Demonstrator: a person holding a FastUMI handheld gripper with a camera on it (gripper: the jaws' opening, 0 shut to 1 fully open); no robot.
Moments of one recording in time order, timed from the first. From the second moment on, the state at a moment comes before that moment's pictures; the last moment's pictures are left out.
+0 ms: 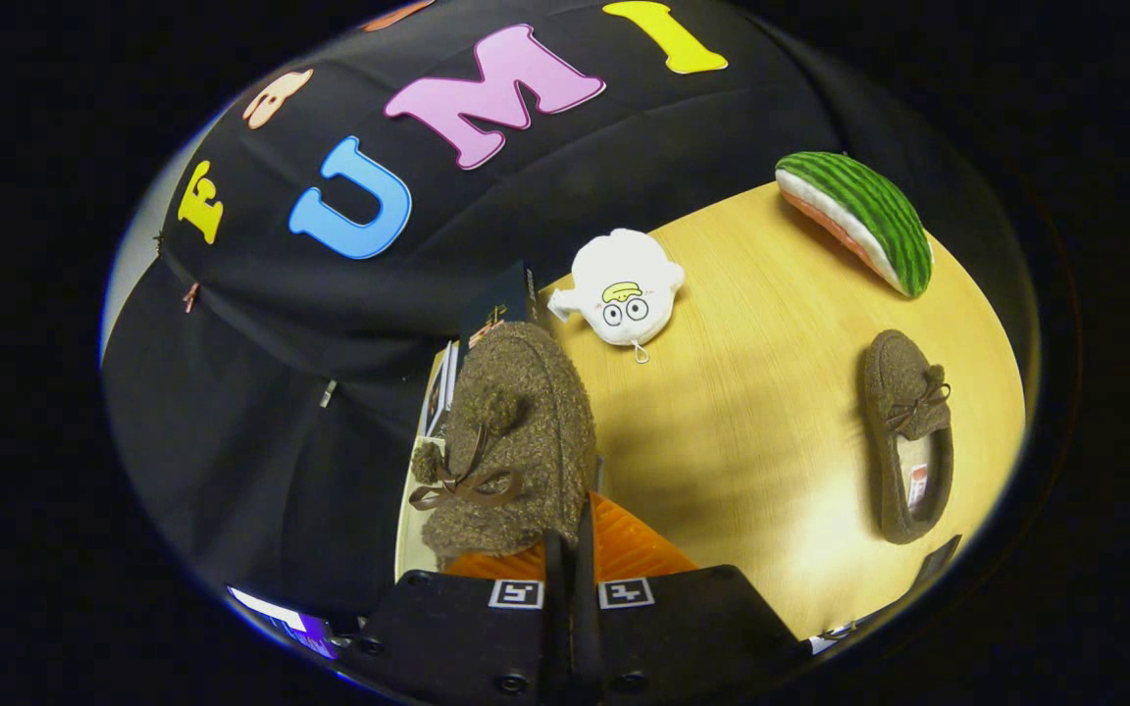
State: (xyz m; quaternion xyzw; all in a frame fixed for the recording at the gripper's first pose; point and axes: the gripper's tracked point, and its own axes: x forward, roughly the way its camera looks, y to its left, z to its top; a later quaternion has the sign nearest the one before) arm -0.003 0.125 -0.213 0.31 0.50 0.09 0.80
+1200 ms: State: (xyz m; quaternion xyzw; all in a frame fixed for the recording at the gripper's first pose) arm -0.022 0.318 -0.232 0.35 0.53 0.08 0.77
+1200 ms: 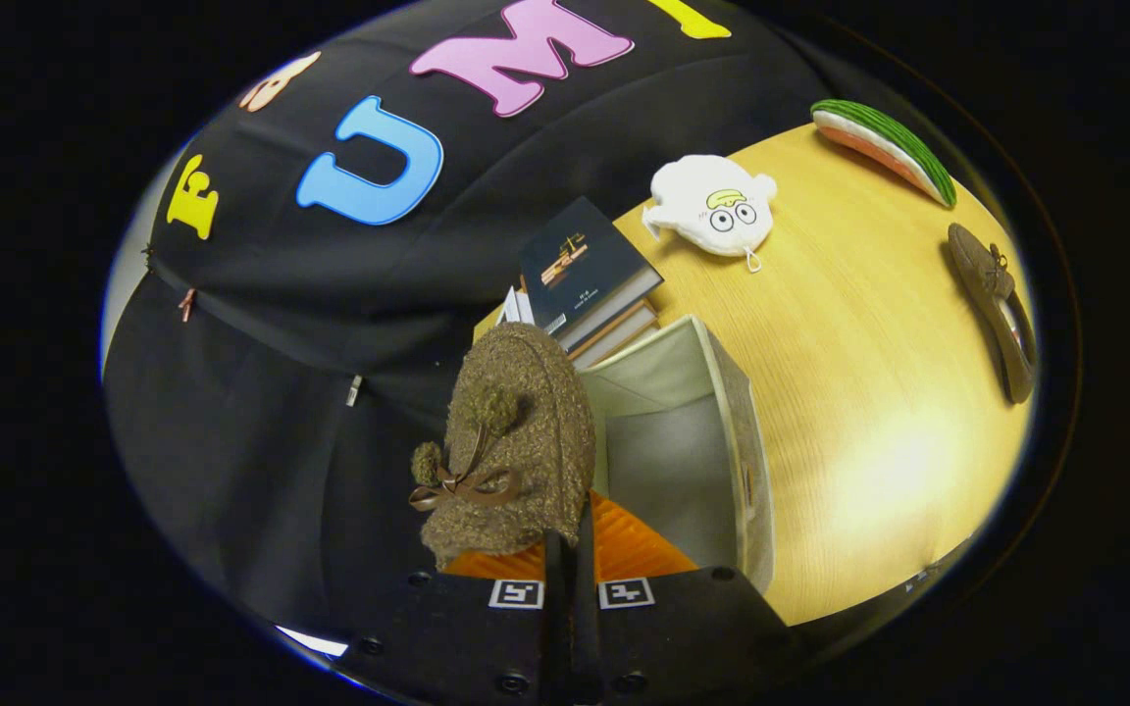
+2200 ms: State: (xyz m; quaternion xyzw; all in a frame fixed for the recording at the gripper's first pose) arm -0.005 0.349 -0.244 0.24 0.51 0.14 0.82
